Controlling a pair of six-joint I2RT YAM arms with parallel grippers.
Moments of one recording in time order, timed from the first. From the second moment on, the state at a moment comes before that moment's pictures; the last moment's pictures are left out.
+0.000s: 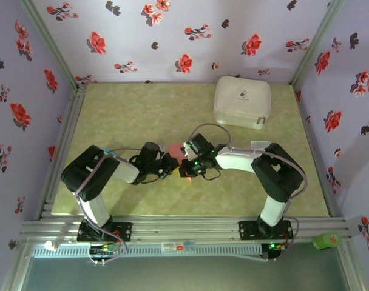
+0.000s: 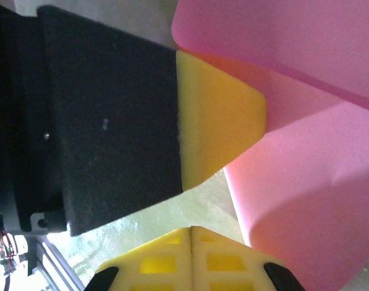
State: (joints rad) left arm -0.66 1.76 0.54 0.56 0.43 -1.25; right arm 0.79 1.76 0.93 -0.24 -0.50 0.56
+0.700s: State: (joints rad) left arm -0.66 1.77 0.54 0.57 0.43 -1.25; right arm 0.79 1.78 0.91 -0.27 -0.45 0.55
